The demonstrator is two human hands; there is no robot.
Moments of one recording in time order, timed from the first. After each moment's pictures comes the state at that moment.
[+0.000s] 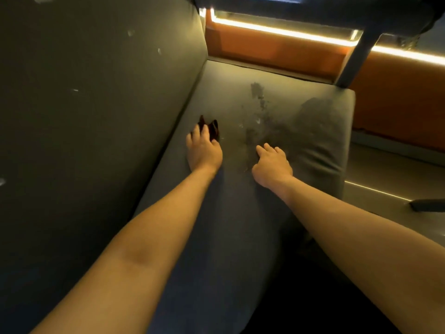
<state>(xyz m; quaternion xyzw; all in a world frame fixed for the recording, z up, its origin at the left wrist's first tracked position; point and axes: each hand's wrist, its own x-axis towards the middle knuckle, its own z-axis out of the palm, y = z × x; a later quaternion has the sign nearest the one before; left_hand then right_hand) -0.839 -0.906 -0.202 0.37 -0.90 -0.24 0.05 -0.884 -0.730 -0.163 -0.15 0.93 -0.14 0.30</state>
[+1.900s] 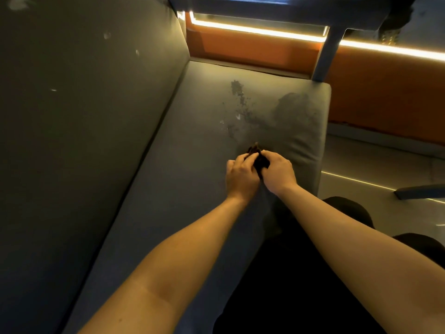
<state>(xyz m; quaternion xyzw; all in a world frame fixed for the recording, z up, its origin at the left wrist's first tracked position) -0.813 -0.748 -0.203 0.21 -0.91 -0.35 0.08 -0.871 -0.653 -0.180 -0.09 0.92 -0.32 0.20</state>
